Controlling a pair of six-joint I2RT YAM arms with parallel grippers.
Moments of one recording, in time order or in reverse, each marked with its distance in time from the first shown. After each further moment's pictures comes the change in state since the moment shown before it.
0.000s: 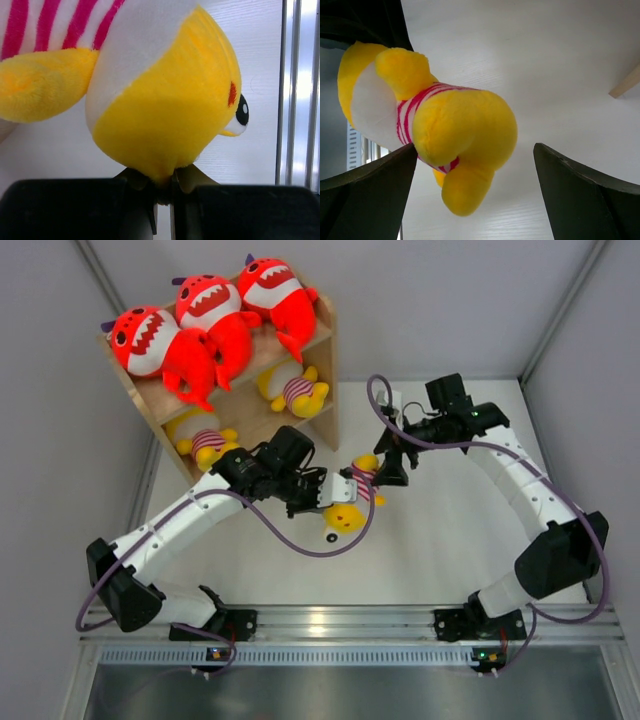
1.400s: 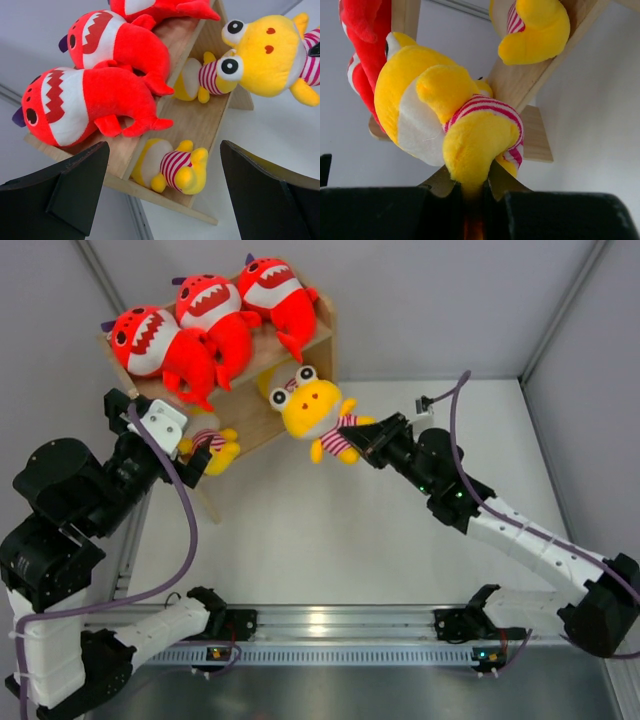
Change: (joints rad) left arm 0.219 -0.413 0.518 -0.031 -0.534 -0.291; right arm 0.375 -0.386 -0.549 1.069 0.979 1.820
